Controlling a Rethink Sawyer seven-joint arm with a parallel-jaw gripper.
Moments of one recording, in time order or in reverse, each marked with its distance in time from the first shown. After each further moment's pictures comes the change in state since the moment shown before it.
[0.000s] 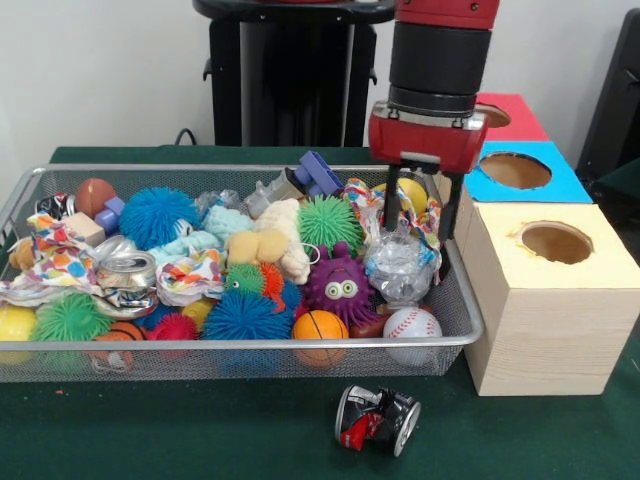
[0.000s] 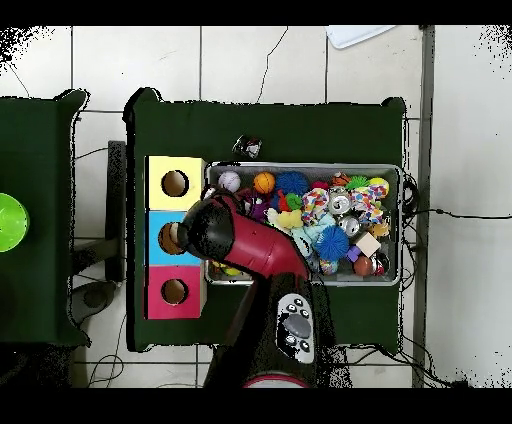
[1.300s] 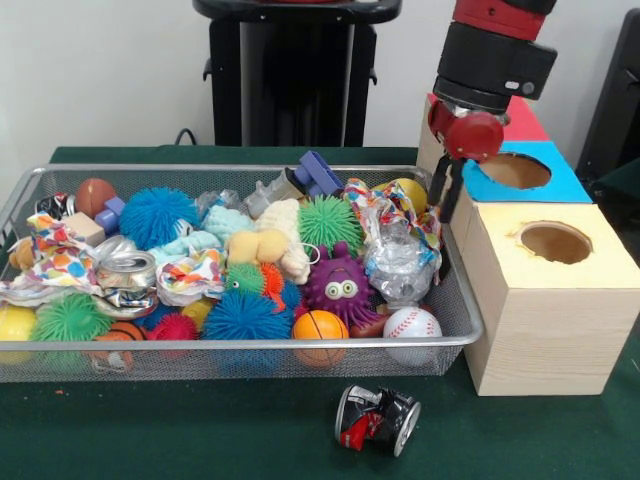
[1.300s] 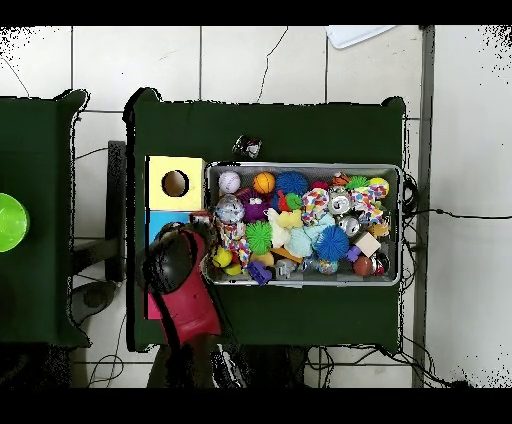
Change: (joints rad) arm 0.099 -0.129 0.332 0.476 1.084 -0.569 0.347
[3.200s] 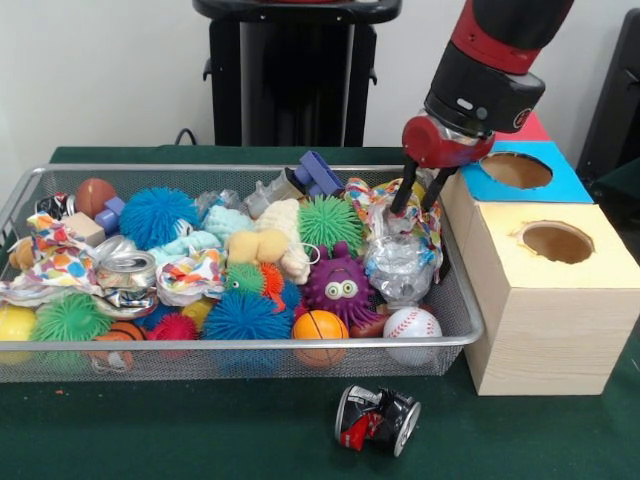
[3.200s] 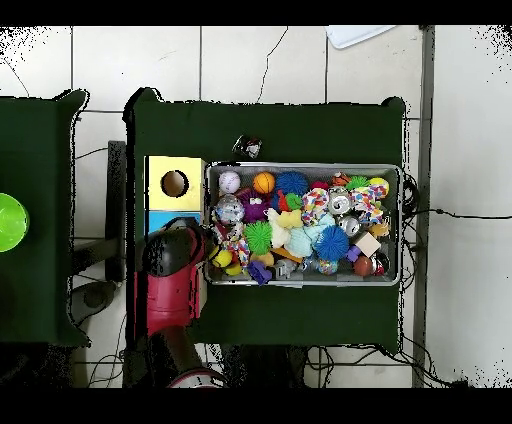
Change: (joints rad) arm -0.039 -0.010 0.239 0.019 0.562 -0.239 0.577
